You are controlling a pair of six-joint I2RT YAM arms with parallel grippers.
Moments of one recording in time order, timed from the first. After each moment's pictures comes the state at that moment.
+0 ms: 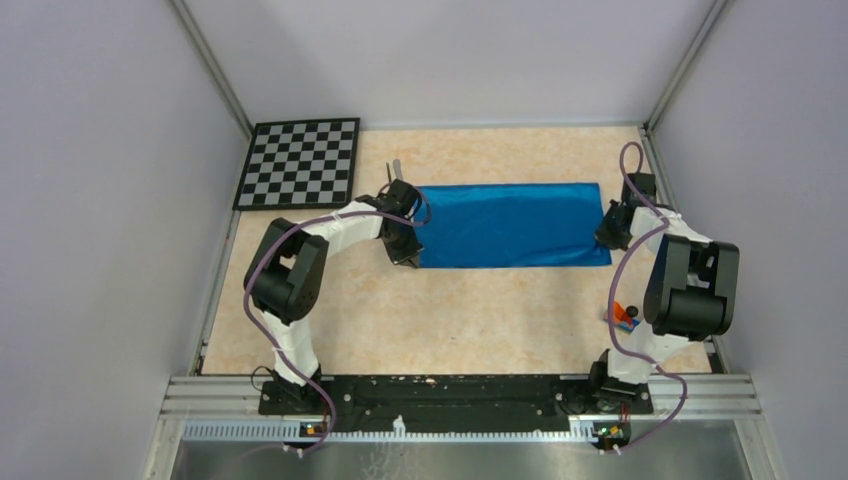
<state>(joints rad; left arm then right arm) -0.51 1.88 1.23 -0.59 0.09 -0.86 -0.20 1.66 0.99 -0.39 0.01 0.38</state>
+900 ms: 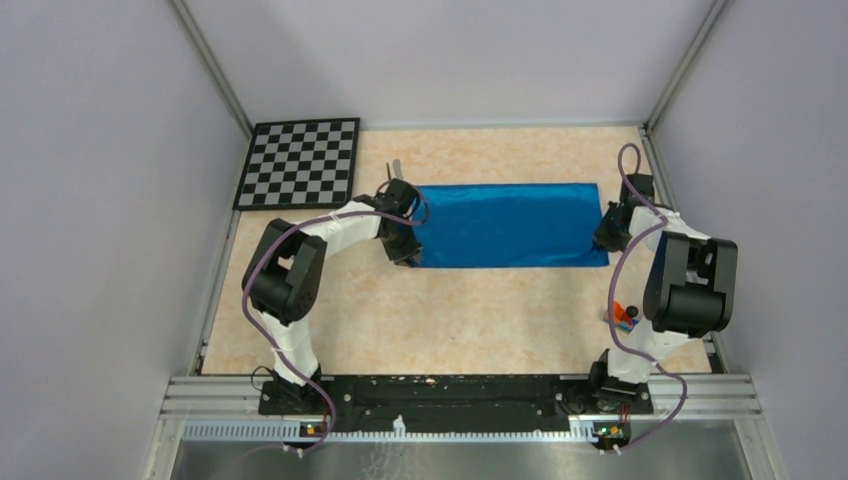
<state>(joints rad) -0.50 1.87 1.23 -0.58 0.07 -0.86 -0.19 1.68 0.99 -0.39 0.01 0.38</state>
